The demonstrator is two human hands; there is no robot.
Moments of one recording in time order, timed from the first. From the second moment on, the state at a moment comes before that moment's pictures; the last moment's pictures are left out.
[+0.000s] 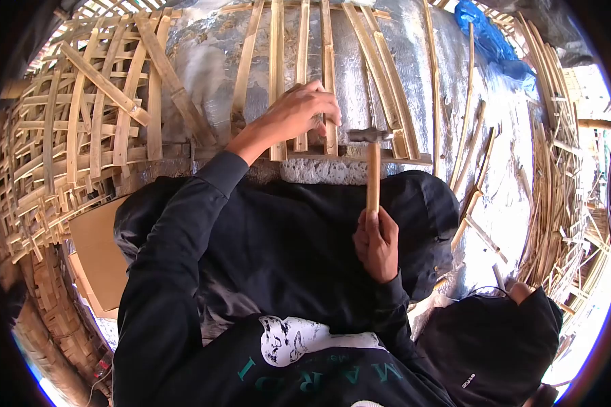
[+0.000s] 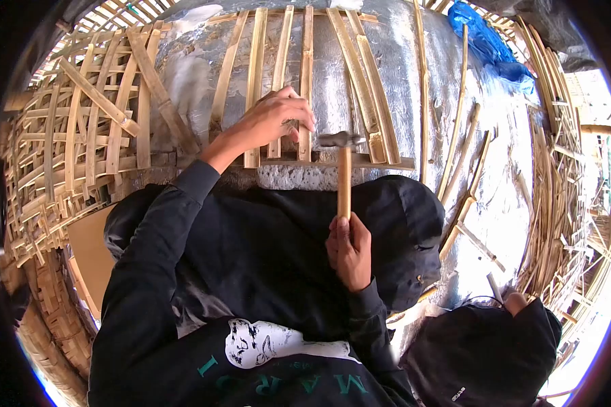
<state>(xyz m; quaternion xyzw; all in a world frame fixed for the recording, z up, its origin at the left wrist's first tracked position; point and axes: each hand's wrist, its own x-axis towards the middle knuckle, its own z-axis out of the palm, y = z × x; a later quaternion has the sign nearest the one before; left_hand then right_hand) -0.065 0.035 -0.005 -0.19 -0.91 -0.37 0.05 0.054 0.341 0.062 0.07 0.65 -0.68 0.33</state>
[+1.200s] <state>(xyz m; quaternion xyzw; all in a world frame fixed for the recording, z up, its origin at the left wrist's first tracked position) -0.066 0.035 -0.011 -0.17 -0.92 -0.36 0.02 0.045 0.331 0.099 -0.19 0.89 -0.39 0.12</state>
